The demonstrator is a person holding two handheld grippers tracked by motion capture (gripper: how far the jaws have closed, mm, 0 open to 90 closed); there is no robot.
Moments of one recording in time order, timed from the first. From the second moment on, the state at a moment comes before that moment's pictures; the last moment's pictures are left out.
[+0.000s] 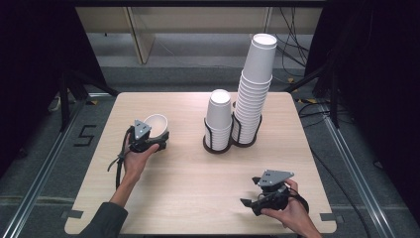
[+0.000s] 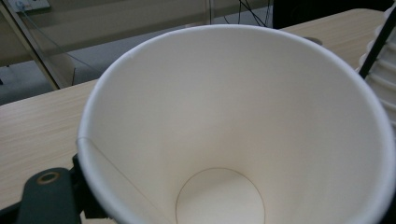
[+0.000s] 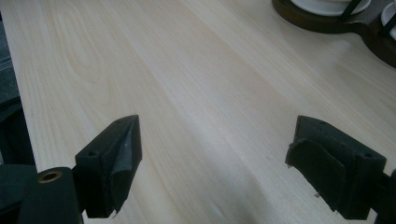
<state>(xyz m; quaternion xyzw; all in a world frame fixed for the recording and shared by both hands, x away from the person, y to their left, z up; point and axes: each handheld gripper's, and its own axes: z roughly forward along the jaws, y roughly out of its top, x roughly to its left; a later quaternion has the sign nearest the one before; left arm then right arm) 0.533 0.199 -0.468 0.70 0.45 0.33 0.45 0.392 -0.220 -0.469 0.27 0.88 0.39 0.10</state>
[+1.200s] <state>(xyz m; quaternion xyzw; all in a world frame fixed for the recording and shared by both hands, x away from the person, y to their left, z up) 0.568 0.216 -0.491 0.69 0.50 0.34 0.40 0.389 -0.223 -0.472 0.26 0.88 0.38 0.10</state>
